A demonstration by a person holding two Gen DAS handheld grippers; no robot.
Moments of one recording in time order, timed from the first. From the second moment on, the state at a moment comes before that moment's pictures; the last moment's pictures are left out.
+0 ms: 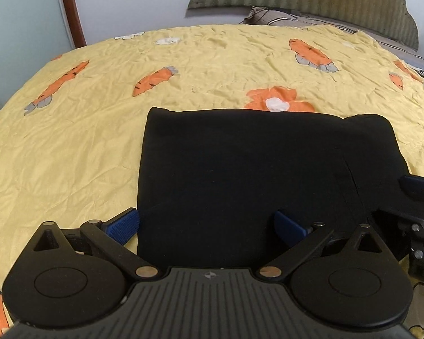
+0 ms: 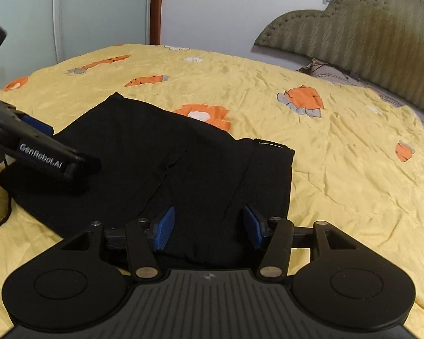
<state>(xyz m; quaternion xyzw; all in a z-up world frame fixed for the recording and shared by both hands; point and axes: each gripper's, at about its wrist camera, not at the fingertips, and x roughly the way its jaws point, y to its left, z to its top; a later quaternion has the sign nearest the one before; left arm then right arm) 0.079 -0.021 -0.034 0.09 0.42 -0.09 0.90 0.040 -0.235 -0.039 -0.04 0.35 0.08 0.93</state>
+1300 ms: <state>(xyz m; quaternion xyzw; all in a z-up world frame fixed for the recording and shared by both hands) 0.022 0.040 -0.016 0.14 0.38 -0.05 0.91 -0.026 -0.260 -0.044 -0.01 0.33 0.00 0.95</state>
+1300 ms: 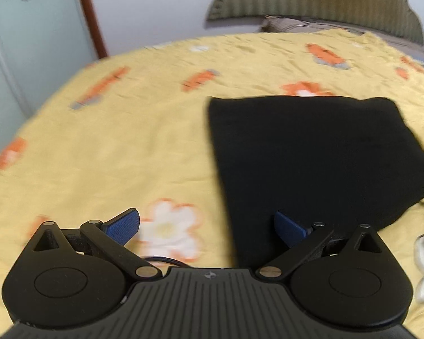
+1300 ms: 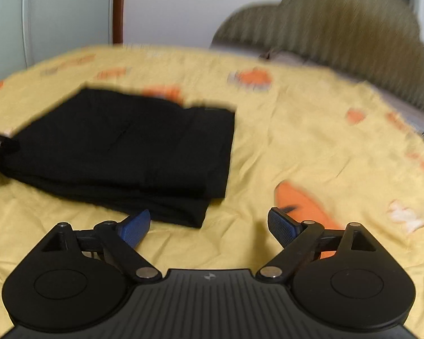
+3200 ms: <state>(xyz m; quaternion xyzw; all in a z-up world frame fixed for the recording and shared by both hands) 0.080 -0.035 -0.036 0.10 0.38 -0.10 0.91 0.105 -0.274 -0.043 0.01 0.36 0.11 0.93</state>
